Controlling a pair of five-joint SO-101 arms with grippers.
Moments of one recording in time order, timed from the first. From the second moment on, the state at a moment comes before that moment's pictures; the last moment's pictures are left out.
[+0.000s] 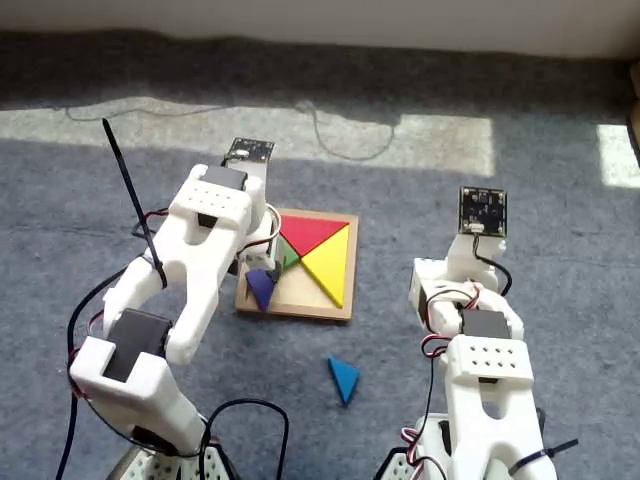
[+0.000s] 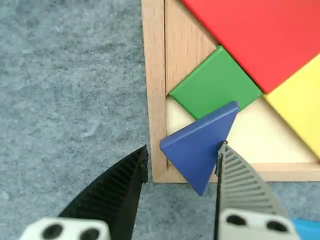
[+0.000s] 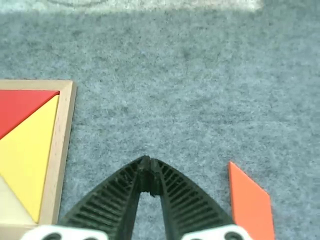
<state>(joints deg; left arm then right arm) 8.5 10.5 14.5 74.9 14.8 -2.5 -46.7 68.5 33.5 1.0</state>
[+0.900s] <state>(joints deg) 6.9 -1.0 21.9 77.2 4.2 -2.5 -46.7 68.5 33.5 1.0</state>
